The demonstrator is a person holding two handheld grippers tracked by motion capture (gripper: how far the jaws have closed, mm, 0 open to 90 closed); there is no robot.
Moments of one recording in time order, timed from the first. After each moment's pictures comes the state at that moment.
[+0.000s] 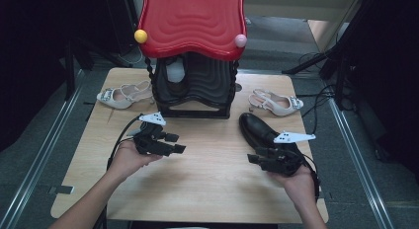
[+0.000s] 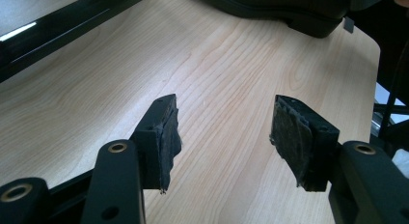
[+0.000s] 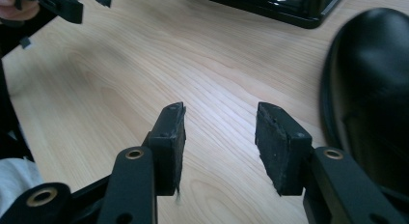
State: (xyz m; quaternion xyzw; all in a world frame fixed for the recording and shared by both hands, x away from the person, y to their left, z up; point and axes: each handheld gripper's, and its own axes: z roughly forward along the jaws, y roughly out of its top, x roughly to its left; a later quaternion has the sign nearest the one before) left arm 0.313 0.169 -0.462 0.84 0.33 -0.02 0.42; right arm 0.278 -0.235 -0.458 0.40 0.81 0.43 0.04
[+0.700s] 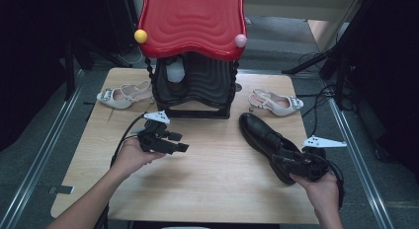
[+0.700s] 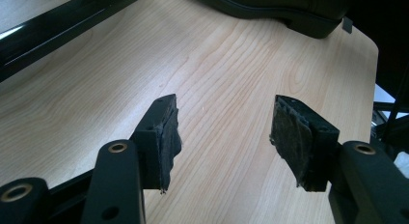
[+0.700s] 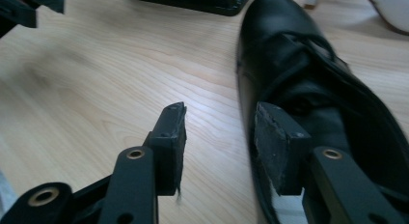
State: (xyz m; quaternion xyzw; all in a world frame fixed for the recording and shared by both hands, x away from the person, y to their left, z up) left arm 0.323 0.161 -0.465 0.84 0.33 -0.03 0.42; right arm 0.265 -0.295 -0.455 0.46 0.78 0.42 0.08
